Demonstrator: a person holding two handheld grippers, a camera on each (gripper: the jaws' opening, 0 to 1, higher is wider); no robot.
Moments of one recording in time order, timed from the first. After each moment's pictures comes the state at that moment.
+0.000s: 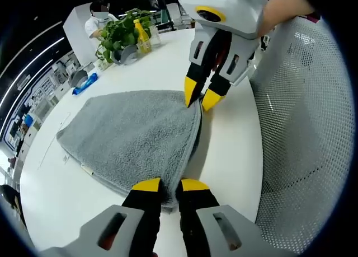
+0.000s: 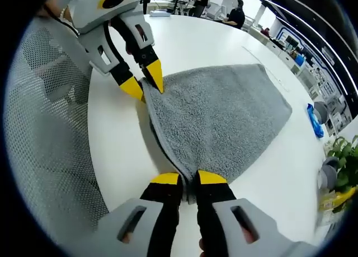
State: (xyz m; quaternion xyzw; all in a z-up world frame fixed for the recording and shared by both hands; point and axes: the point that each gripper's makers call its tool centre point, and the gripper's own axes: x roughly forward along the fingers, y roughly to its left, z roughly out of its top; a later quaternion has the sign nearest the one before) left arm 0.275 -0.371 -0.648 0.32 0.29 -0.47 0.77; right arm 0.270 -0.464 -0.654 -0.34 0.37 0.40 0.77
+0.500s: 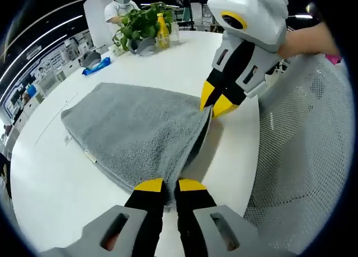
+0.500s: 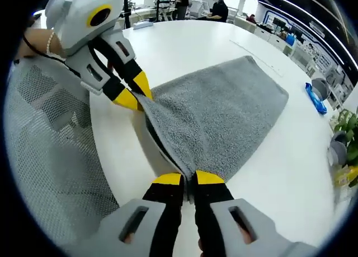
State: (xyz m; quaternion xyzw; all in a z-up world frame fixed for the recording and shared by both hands) left arm 0.276 -0.364 -0.635 0.25 0.33 -0.44 0.79; right arm 0.267 -0.463 -0.637 -0.23 0.41 0.38 0.79
